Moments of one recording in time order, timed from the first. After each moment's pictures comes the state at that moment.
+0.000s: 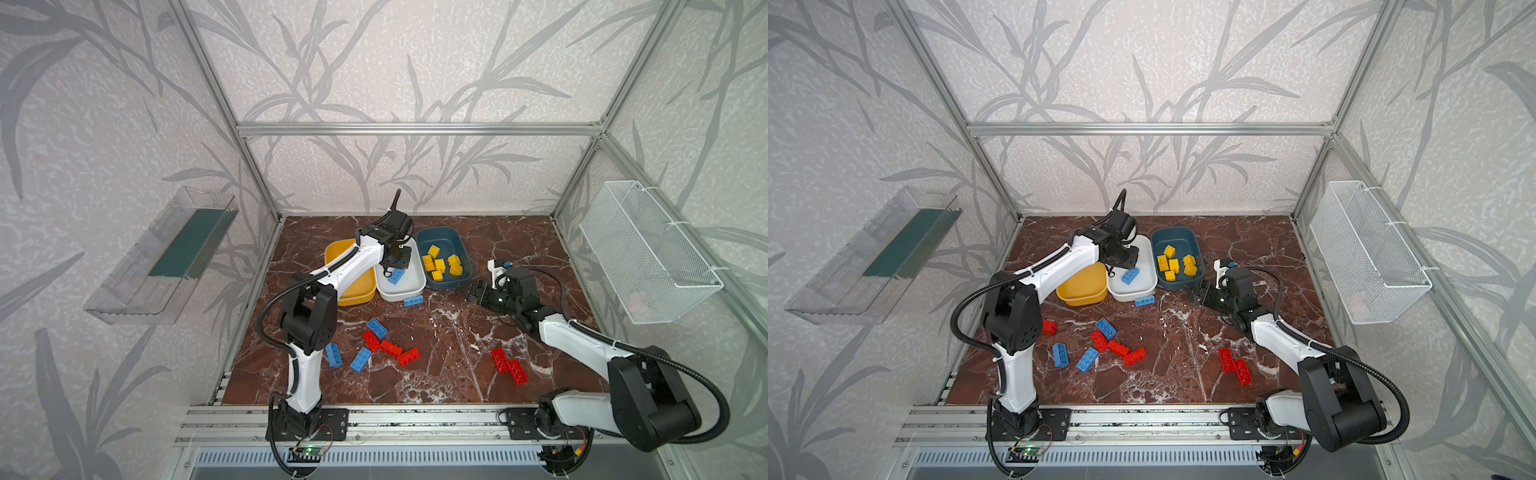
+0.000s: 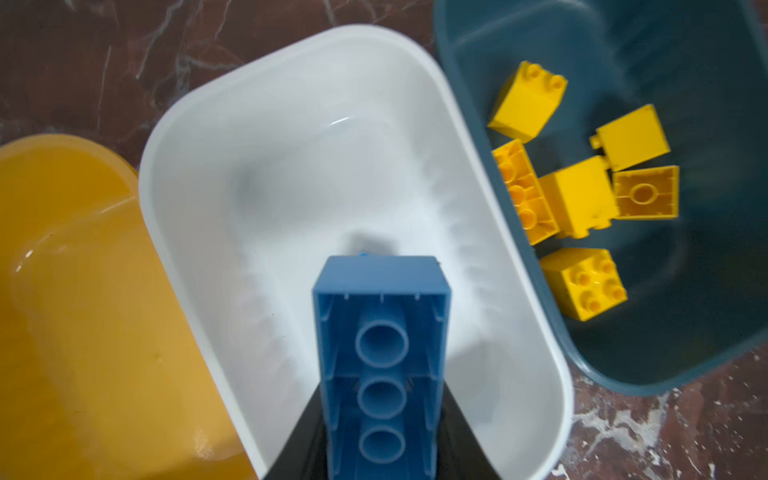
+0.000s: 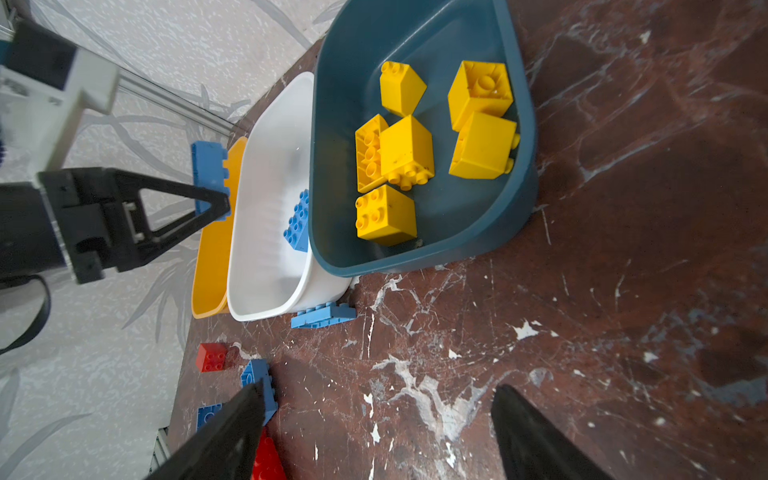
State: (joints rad) left arm -0.49 2.01 1.72 -0.82 -0.09 -0.27; right arm 0.31 1.31 0.58 0.14 -0.39 0.68
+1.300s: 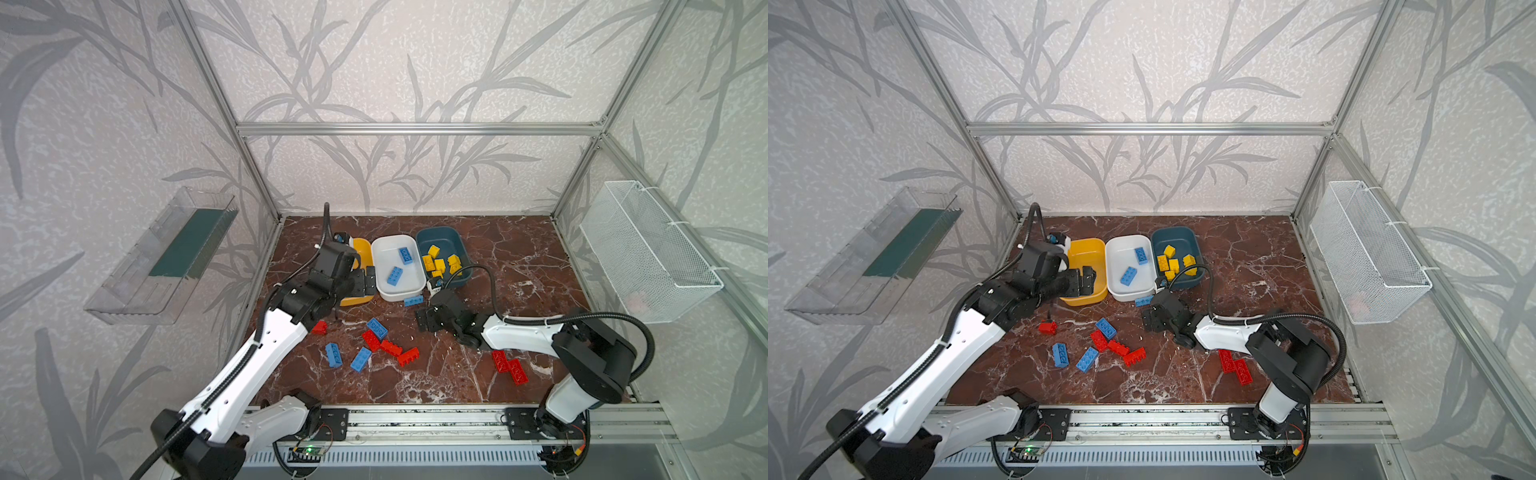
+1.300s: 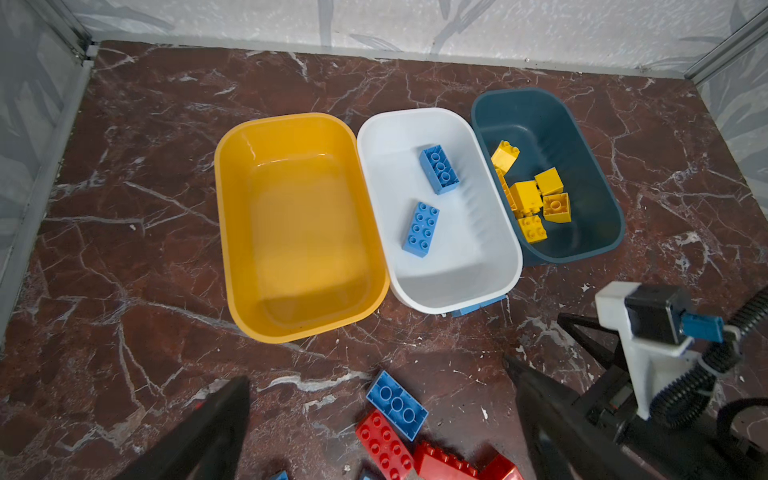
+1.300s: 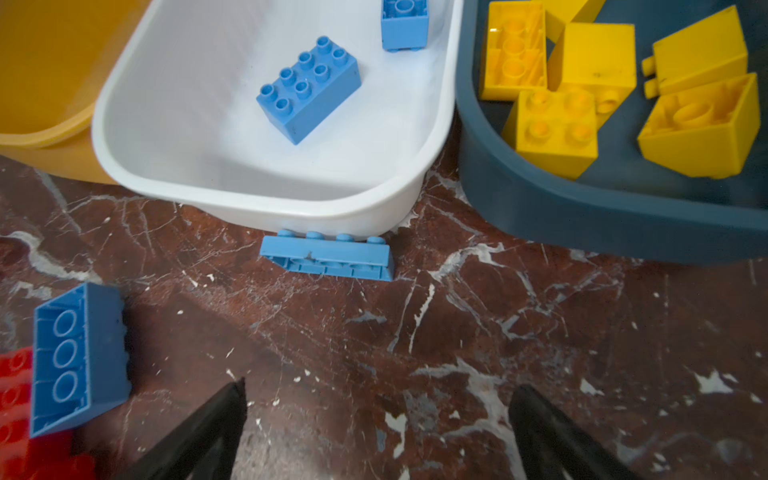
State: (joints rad) left arm -0.48 1.05 1.11 -0.81 -0.21 -0.40; right arm 0.87 1.67 0.78 0.12 0.26 0.45
